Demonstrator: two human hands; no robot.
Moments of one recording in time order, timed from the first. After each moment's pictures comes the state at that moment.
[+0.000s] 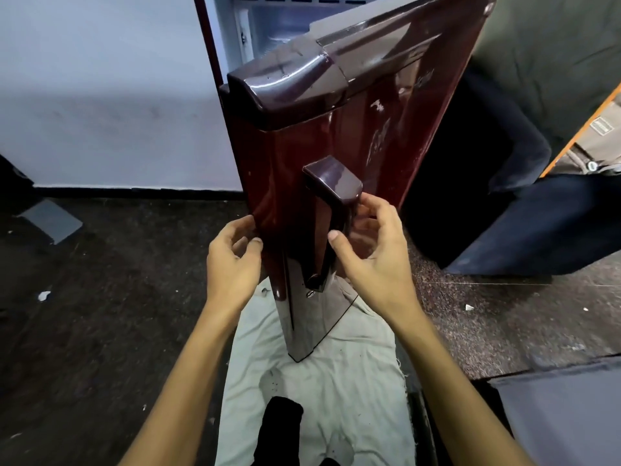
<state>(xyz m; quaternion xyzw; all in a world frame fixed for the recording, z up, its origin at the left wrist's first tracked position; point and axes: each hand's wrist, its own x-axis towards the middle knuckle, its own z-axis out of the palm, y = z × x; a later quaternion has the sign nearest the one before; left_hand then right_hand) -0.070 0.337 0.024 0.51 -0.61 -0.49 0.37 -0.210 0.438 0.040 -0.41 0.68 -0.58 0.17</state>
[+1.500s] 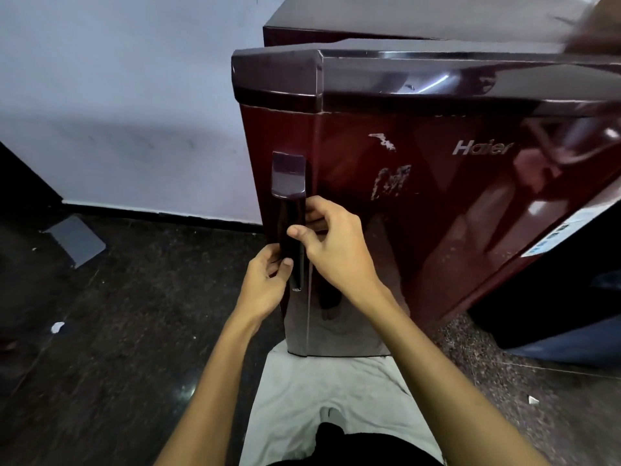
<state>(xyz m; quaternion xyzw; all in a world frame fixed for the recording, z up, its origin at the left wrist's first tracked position) -0.115 0.053 -0.030 0.45 -0.62 -0.56 0.32 -0.235 0.095 0.044 -0.53 0.67 -0.48 0.20</state>
